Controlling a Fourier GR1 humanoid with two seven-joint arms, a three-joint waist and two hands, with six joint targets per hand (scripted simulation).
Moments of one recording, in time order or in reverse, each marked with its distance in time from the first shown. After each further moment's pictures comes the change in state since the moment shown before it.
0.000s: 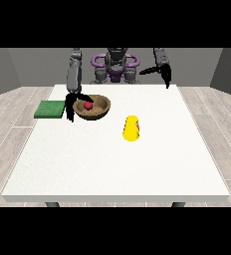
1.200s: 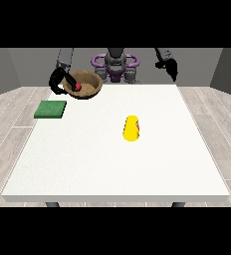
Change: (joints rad) left arm 0.112 0.052 0.129 0.236 0.081 -0.069 -0.095; right arm -0.078 -0.104 0.277 -0.050 0.359 -0.392 0.676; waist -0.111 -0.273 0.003
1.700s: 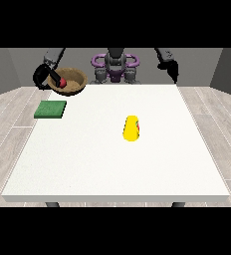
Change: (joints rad) left arm 0.029 0.016 0.029 -0.036 0.015 -0.022 0.003; right arm 0.065 -0.127 -0.076 -0.073 -0.066 0.141 0.005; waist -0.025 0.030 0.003
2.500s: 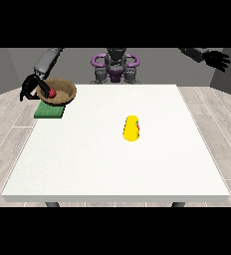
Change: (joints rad) left arm -0.071 0.399 0.355 0.128 0.277 -0.337 -0.101; right arm 0.033 -0.145 -0.140 0.023 -0.072 0.048 -0.207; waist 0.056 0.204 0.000
